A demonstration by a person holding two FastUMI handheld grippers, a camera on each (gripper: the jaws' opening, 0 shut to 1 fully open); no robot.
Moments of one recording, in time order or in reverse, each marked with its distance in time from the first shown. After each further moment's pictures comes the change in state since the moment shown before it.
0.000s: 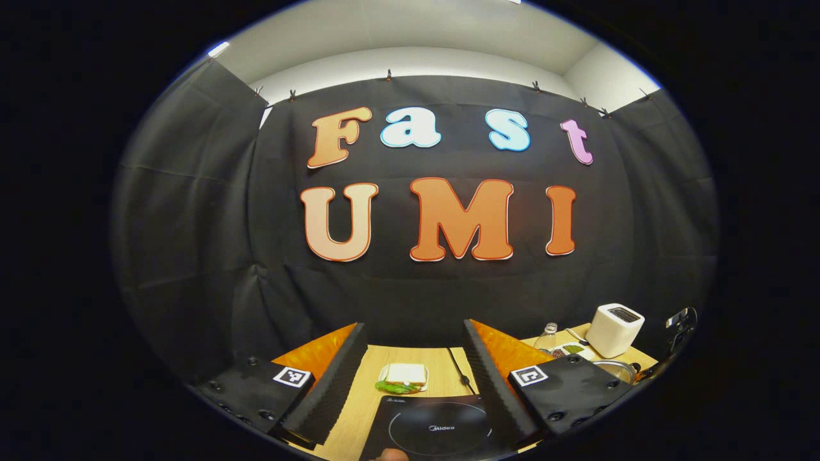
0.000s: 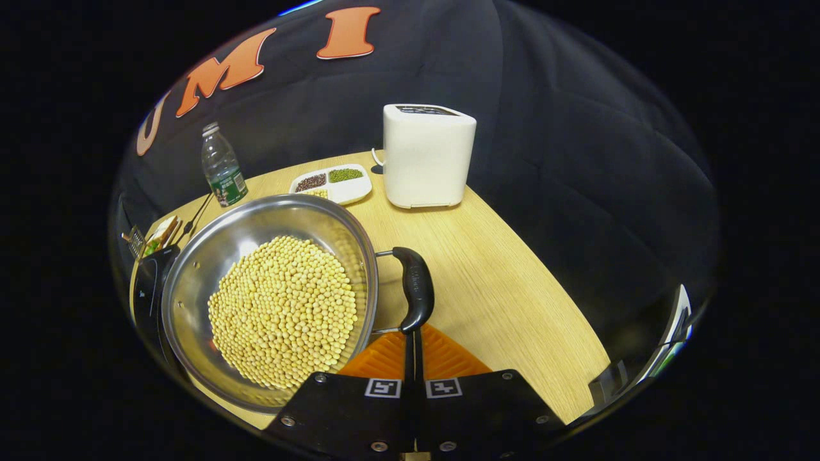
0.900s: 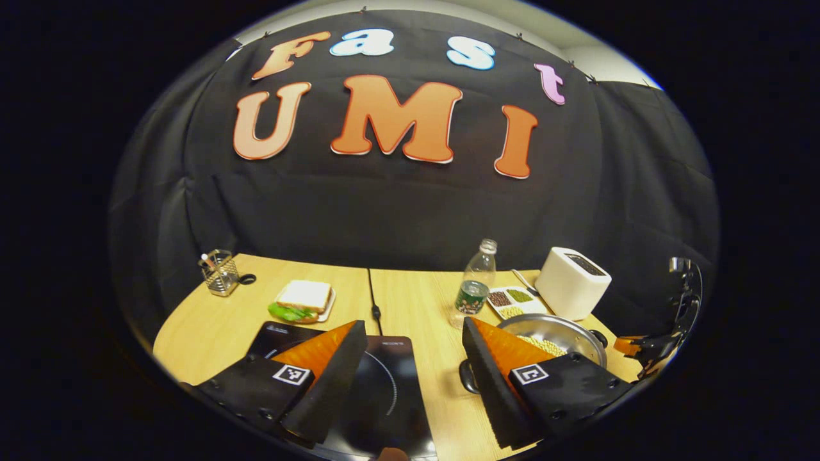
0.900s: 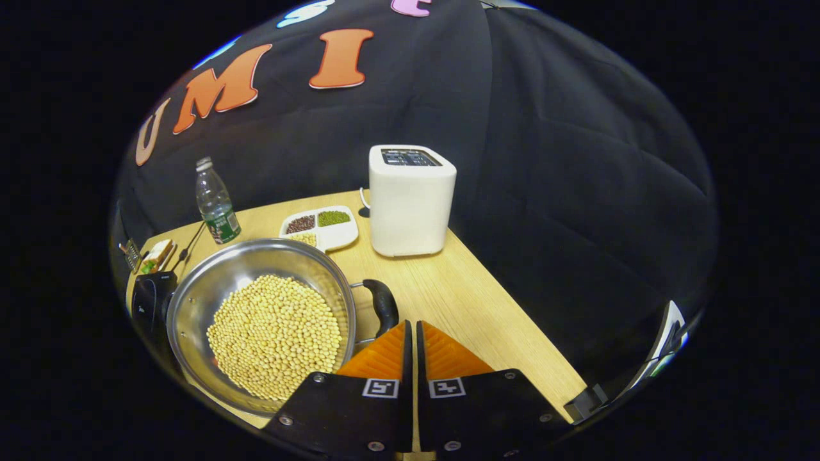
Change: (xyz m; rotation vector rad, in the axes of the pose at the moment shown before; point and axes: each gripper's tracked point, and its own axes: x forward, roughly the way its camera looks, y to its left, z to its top) left arm 0.042 -0.174 -0.190 -0.087 0.344 -0.218; right arm -0.024 -0.016 0.061 -0.030 -0.179 -0.029
